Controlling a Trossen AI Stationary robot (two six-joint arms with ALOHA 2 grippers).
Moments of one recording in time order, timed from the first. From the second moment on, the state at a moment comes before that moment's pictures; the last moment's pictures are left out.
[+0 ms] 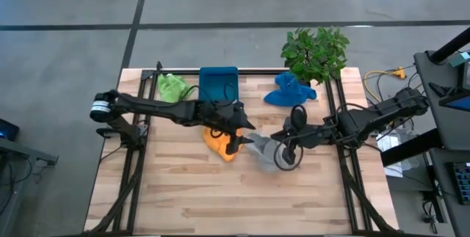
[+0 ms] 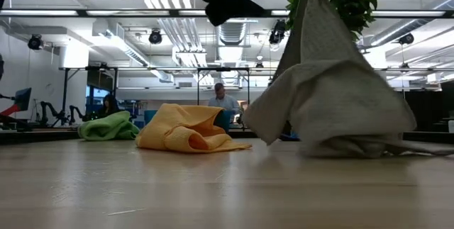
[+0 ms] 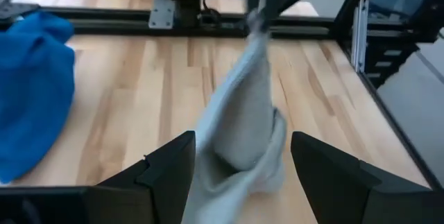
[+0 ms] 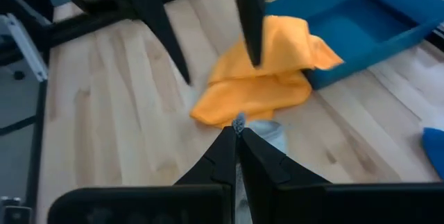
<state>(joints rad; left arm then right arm) 0.00 1.61 1.27 -0.14 0.14 -0.04 0.37 1.20 1.07 -0.57 0.44 0.58</state>
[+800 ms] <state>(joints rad) 0.00 1.70 1.27 -0.10 0.38 -0.06 0.36 1.20 1.07 -0.46 0.45 0.58</state>
